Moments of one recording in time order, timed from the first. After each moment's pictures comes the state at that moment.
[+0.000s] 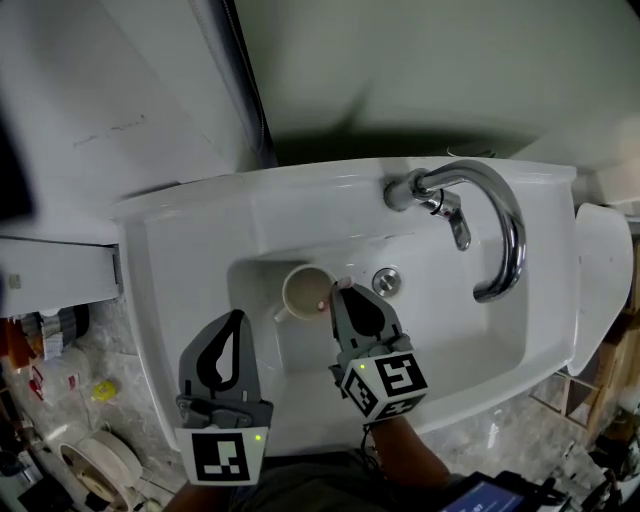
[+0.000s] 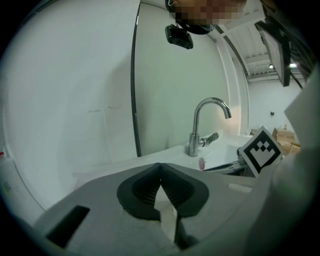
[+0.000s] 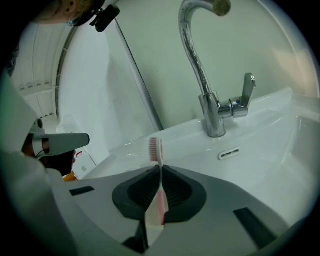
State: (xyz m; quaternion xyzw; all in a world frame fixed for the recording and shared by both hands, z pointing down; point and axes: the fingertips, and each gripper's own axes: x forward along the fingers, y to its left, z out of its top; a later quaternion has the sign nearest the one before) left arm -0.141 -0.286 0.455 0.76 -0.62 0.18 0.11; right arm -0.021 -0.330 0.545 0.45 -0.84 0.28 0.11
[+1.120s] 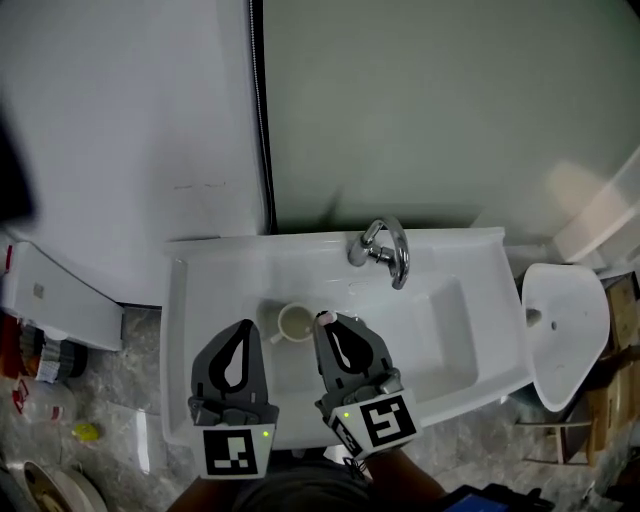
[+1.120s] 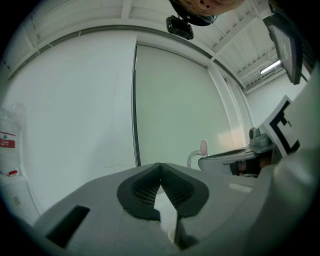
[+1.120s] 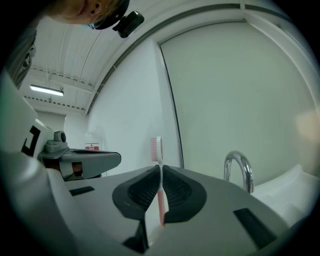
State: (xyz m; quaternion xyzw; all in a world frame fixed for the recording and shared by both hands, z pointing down) left arm -0.107 -0.205 0.292 0.75 -0.66 0.07 -0.03; right arm -0.021 -0.236 0.307 0.40 -0.91 0.05 0.00
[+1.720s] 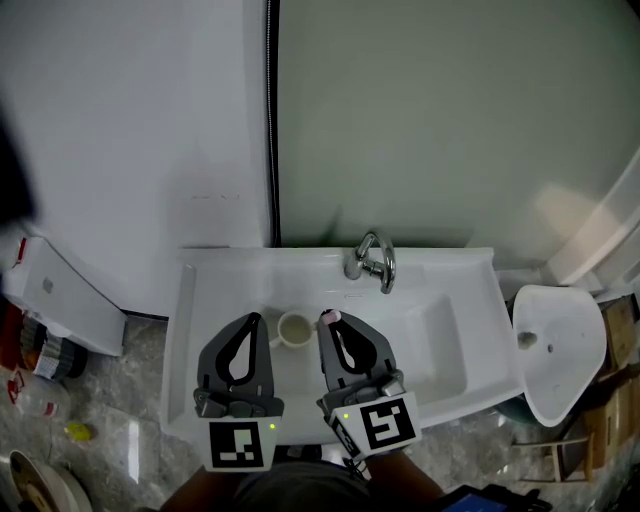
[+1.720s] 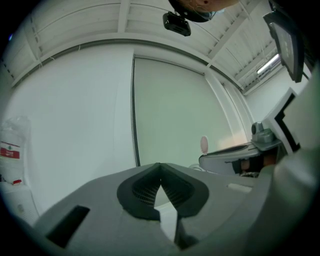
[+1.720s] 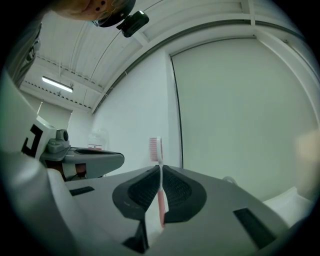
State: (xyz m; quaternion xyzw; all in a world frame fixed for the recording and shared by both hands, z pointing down) left arm -0.087 -0.174 0.243 0.74 -0.67 0.04 -0.08; right arm -0.003 -0.202 0.252 0.40 -0.92 -0.02 -0.02
